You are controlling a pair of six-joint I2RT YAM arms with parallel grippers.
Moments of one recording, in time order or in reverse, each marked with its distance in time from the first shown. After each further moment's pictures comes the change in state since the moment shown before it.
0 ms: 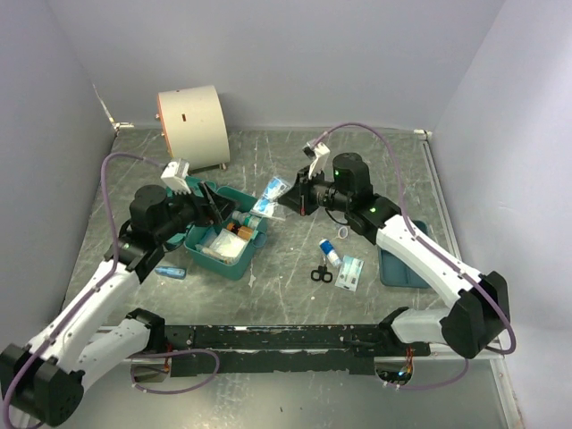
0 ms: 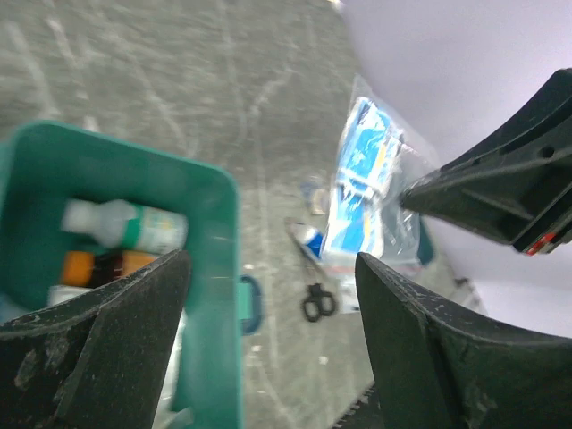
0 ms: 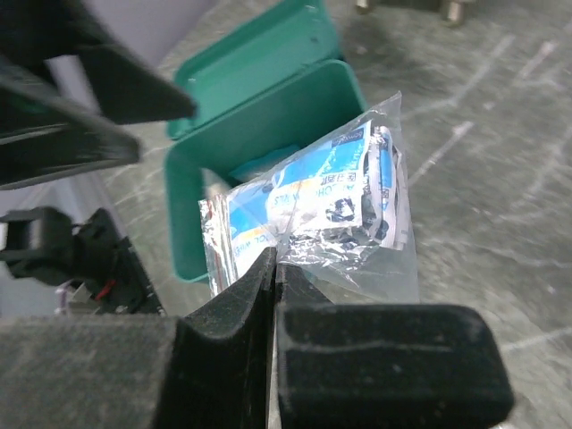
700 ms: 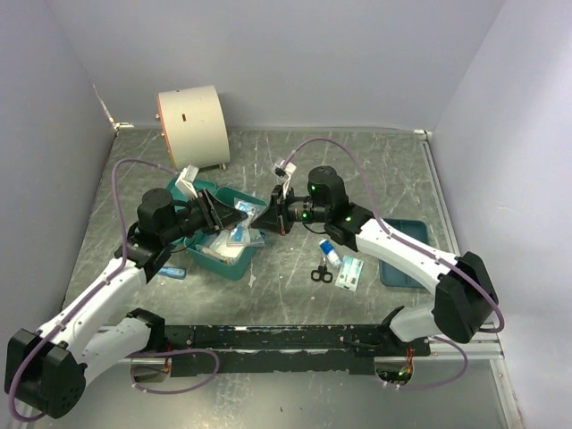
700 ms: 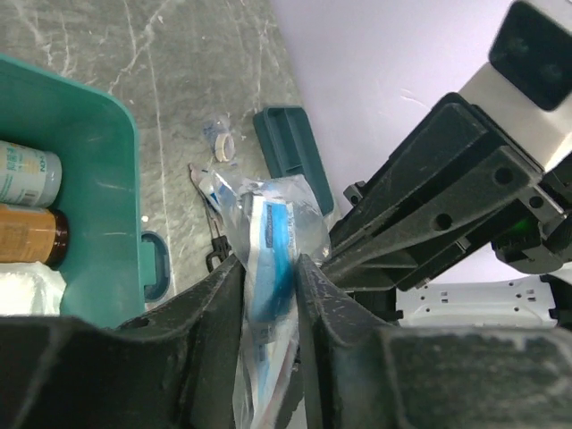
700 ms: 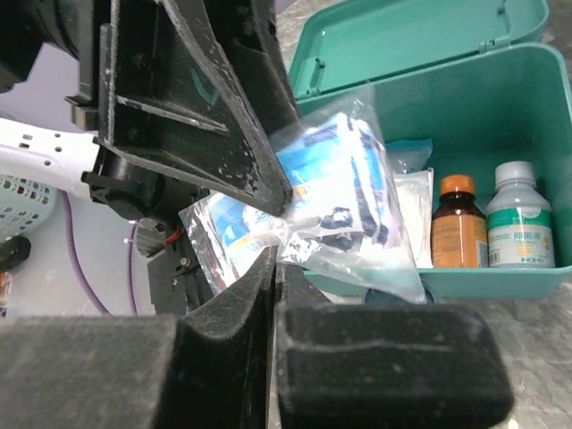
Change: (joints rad) left arm 0.000 0.102 -0.085 0.208 0.294 -0.316; right arm 0.130 0.090 -0.073 0.243 -0.249 0.018
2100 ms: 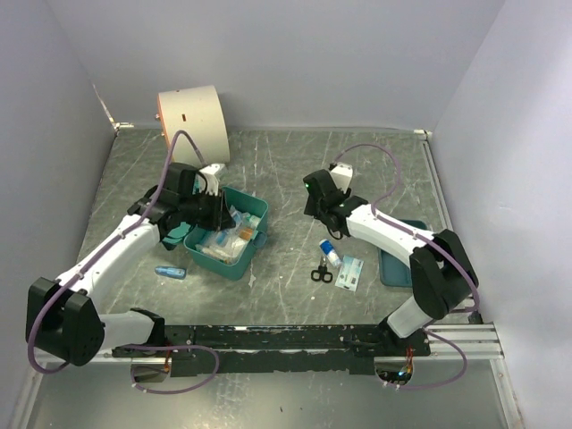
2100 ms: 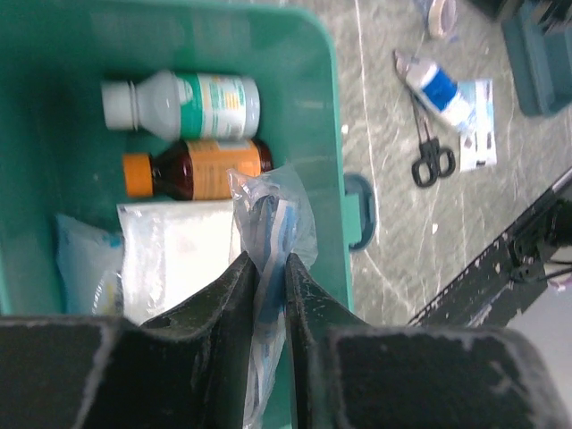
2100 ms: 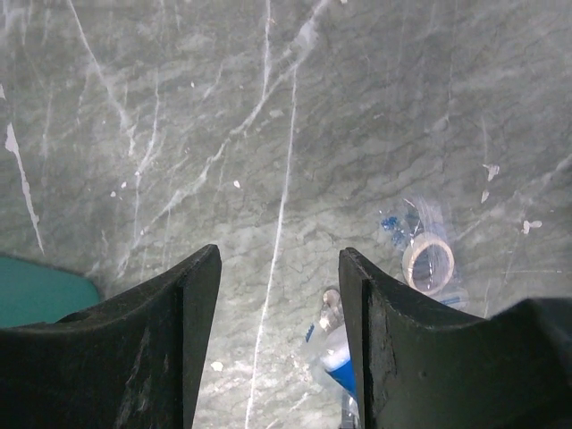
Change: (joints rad) left arm 0.025 0.298 0.348 -0.600 -0.111 0.698; right arm -0.116 0.166 0.014 -0.412 1.149 0.395
